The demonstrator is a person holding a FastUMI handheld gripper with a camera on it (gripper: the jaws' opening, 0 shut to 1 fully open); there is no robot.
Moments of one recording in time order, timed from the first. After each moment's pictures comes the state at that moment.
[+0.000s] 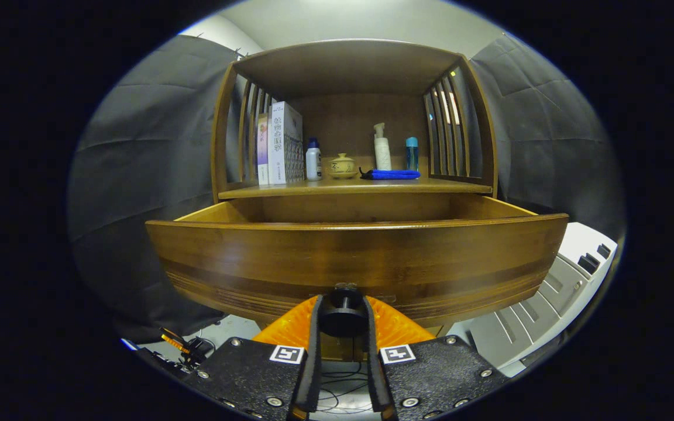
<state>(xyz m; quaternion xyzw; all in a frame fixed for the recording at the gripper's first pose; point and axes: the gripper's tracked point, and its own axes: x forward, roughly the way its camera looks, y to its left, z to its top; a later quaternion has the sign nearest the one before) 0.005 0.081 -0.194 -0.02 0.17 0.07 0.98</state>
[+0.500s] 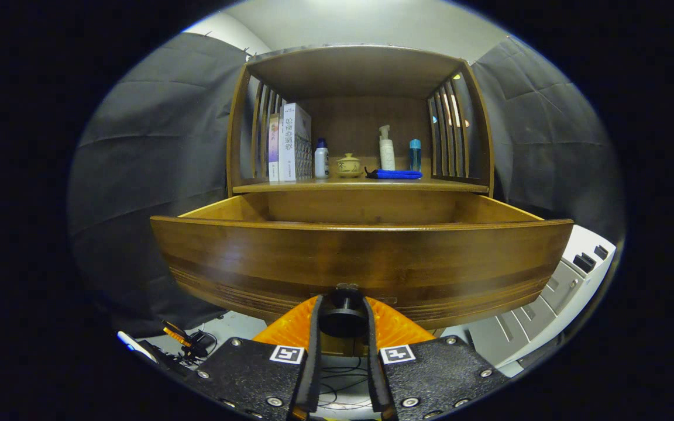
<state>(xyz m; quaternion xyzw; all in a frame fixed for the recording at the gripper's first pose) -0.022 0.082 -0.194 -0.03 0.17 0.08 0.98</state>
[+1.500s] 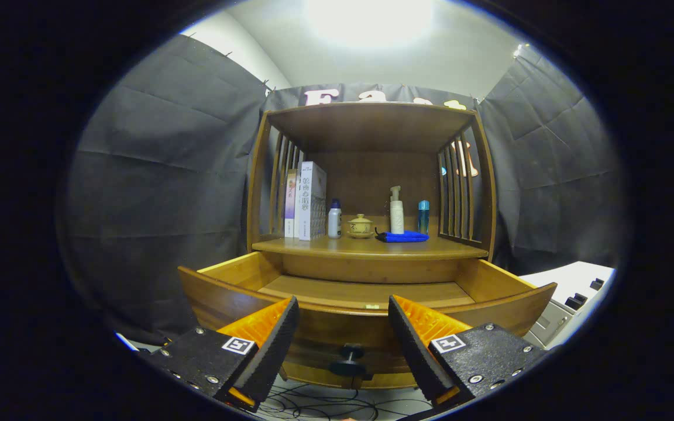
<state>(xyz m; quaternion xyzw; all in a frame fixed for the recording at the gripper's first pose) -0.016 0.091 -0.098 -0.03 0.04 0.11 0.99</state>
